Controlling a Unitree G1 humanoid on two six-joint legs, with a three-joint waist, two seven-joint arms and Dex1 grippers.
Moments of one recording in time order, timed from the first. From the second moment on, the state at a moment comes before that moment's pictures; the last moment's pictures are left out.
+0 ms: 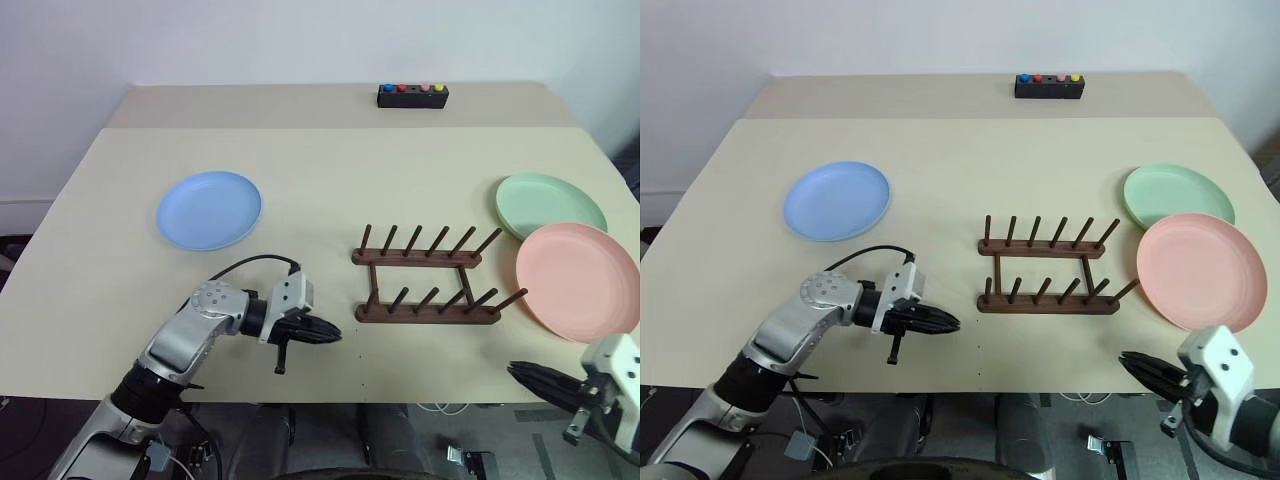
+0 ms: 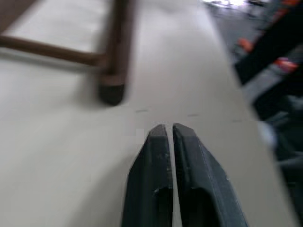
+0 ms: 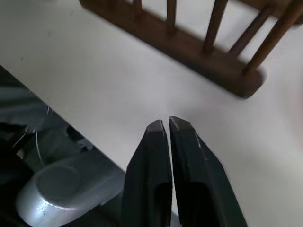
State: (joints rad) left arm -0.32 0.52 -0.38 -0.21 -0.29 0.48 -1.20; right arm 0.78 -0.72 -0.67 -0.65 0.54 0.48 0.94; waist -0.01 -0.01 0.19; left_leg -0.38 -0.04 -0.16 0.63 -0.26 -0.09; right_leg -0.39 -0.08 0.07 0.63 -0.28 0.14
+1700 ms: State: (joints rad) left arm -0.49 0.28 -0.39 0.18 -0.15 0.25 -0.95; right arm 0.23 -0.78 -0.32 -0.41 0.33 0.51 0.78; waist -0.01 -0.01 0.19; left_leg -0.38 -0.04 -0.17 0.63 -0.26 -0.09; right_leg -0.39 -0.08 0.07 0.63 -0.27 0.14
